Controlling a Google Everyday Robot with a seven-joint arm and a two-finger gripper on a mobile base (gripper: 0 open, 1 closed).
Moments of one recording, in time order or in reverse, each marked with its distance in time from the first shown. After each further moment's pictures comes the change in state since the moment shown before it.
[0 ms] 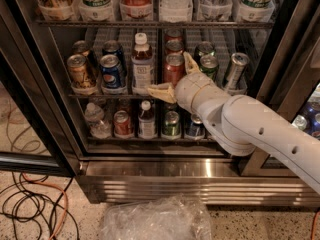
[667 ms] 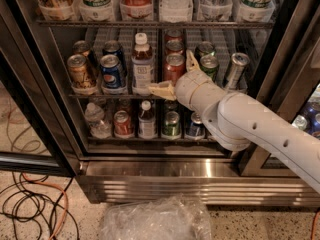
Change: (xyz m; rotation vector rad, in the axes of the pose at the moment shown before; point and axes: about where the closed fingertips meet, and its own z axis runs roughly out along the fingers) arm 0.012 -0.011 0.017 0.031 0.009 -0.014
